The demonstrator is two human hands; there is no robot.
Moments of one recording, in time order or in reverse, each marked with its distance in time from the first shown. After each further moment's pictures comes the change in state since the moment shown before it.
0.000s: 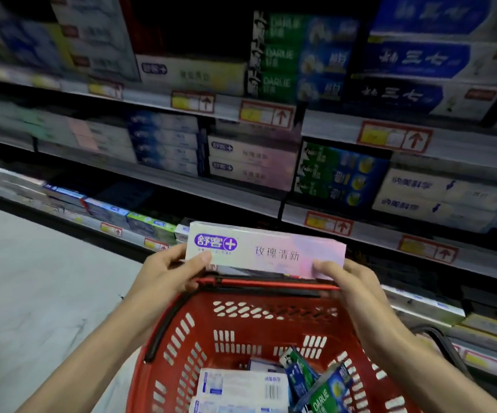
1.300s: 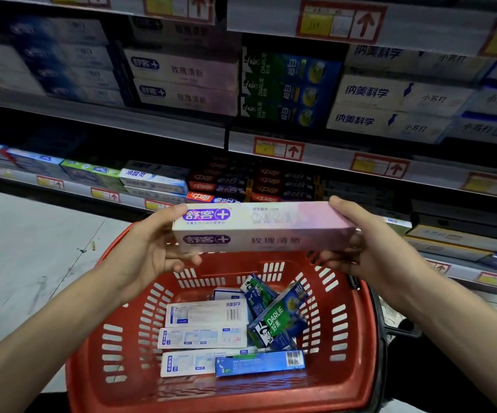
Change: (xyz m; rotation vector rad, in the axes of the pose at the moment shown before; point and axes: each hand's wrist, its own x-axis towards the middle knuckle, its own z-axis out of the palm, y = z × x) left_hand 0.013 -0.037 0.074 -0.261 -0.280 -0.308; right_hand -0.021 0.015 -0.094 0.085 0.111 0.310
